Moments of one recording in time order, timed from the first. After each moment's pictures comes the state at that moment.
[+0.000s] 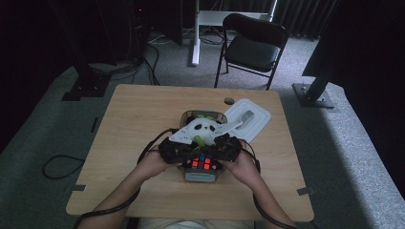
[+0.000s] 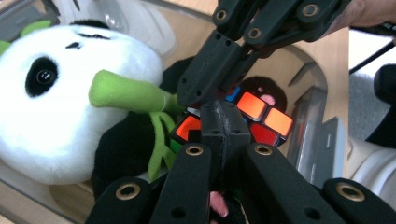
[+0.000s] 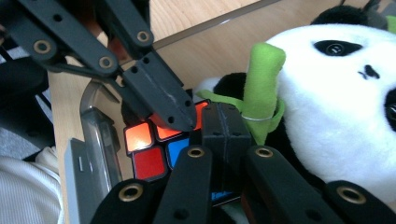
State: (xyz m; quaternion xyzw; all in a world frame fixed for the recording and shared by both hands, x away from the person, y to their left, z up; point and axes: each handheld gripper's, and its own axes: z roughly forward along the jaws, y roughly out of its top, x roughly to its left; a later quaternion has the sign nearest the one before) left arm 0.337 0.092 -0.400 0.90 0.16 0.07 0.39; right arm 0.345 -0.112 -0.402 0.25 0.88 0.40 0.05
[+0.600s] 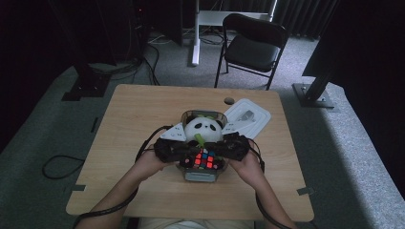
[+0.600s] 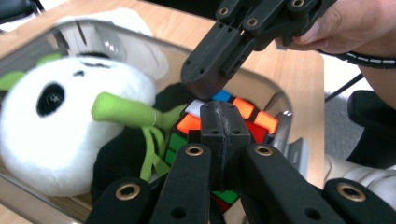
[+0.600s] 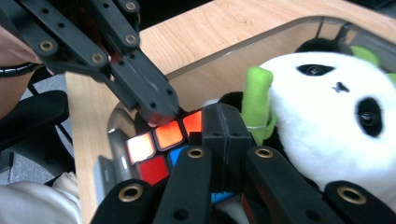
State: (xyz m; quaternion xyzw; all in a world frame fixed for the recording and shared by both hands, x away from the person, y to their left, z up) left arm 0.328 0.105 -0.378 0.87 0.16 0.06 0.46; right arm 0.336 -0.135 -0.383 0.26 0.85 0.46 0.05
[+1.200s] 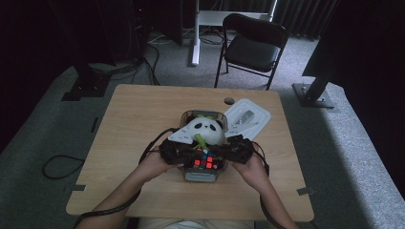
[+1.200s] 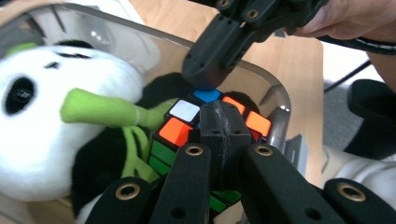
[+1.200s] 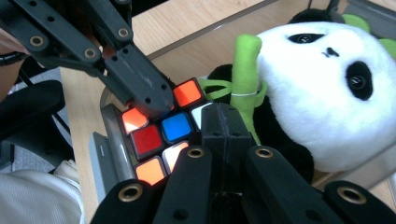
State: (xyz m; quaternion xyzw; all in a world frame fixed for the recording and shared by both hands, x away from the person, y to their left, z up) left arm 0.329 0.089 -0.390 0.89 0.15 0.03 0.43; right arm 0.334 -0.142 -0.393 0.28 0.85 0.44 0.04
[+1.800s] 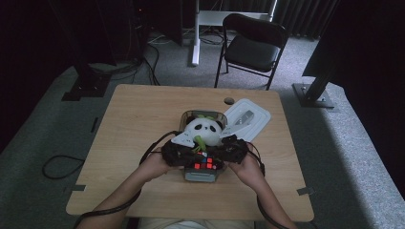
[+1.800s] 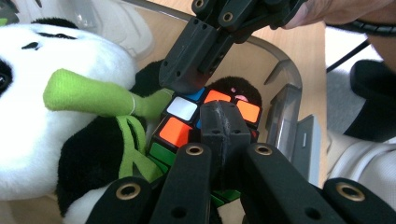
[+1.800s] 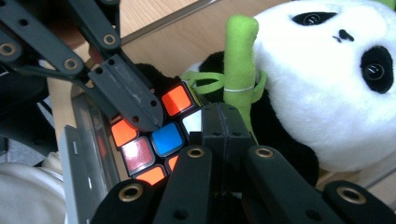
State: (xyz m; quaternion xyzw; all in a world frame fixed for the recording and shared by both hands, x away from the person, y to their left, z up) left arm 0.334 0.086 -0.402 0.90 0.14 0.03 0.40; right arm 0.343 -0.132 -0.409 0.28 0.86 0.42 0.04
